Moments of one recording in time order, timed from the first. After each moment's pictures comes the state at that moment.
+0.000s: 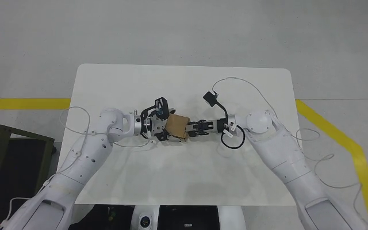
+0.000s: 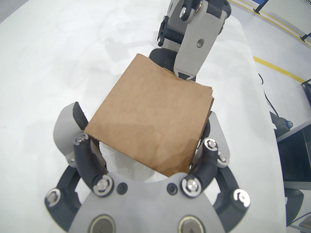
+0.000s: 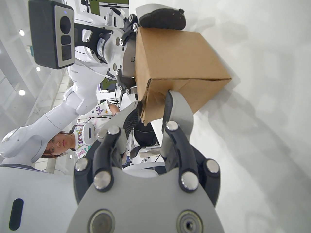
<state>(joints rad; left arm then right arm) 0.86 -1.05 -0.93 -1.26 1.01 -1.01 -0.22 -0.81 -1.21 0.92 -1.21 0.19 -0.19 1.11</state>
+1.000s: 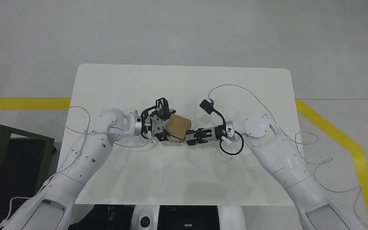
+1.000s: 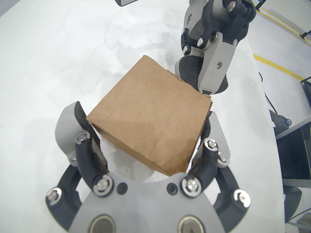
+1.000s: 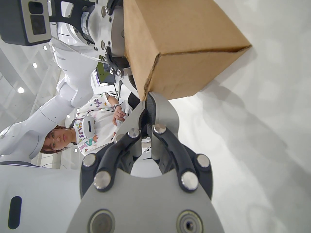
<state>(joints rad) 0.85 -1.06 -0.92 -1.26 0.99 -1.01 -0.25 -0.84 -1.21 0.90 -1.26 0.17 -0.13 1.15</state>
